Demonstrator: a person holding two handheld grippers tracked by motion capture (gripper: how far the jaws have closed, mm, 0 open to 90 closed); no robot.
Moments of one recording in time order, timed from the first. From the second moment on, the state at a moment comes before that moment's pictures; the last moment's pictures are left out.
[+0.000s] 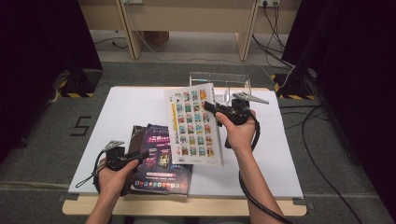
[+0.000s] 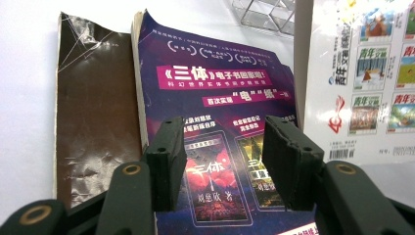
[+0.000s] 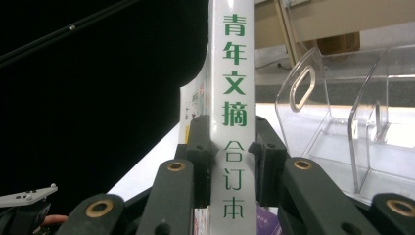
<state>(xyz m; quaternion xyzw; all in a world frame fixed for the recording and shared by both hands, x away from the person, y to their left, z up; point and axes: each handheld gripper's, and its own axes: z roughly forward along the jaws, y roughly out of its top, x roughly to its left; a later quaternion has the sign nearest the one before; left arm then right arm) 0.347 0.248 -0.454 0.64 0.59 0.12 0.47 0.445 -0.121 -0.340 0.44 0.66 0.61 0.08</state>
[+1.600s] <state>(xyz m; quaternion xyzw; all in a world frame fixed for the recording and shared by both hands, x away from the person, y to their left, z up) 0.346 0.258 -0.450 0.63 0.60 0.13 0.47 0.426 -0.154 -0.295 0.41 0.61 0.65 0.19</state>
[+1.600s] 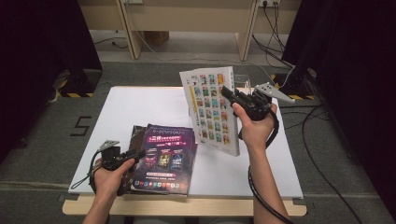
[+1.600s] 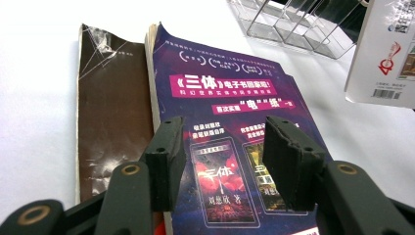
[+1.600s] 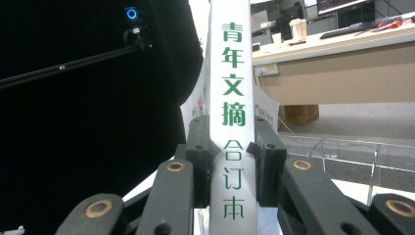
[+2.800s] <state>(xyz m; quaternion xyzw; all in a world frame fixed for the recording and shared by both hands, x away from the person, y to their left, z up) 0.344 0.254 -0.448 0.63 0.60 0.14 0.47 0.422 -0.192 -0.272 0.42 0.58 0.65 0.25</state>
